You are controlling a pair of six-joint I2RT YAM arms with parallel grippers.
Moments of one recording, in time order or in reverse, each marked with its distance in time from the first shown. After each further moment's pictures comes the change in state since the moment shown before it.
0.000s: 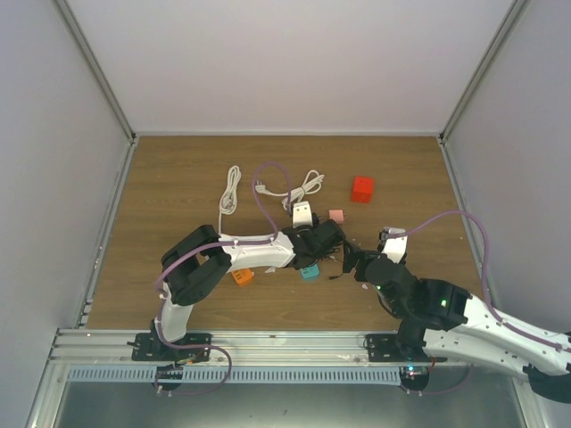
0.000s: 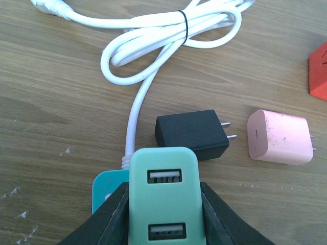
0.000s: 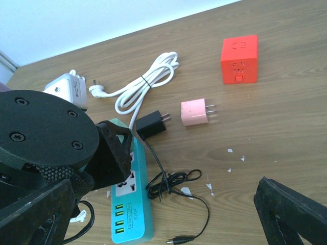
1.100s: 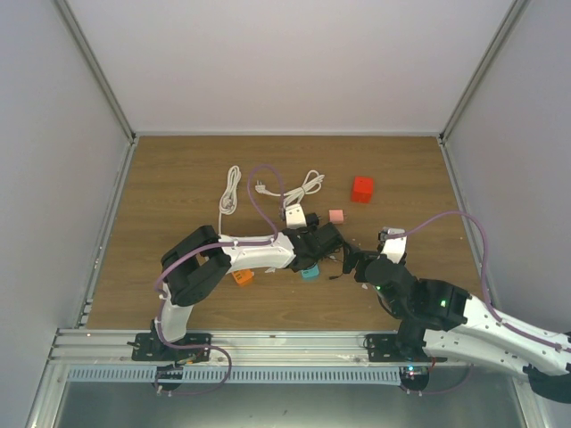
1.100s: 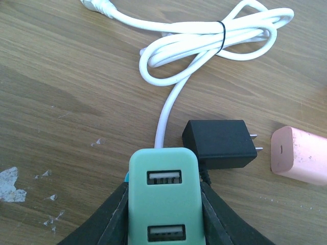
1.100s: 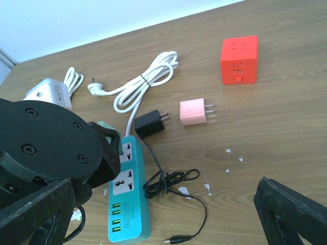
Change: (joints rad) left arm -0.011 -0.002 -0.001 -0.092 -0.058 -0.173; right arm 0.000 -0.001 -0.006 0.006 0.000 -0.019
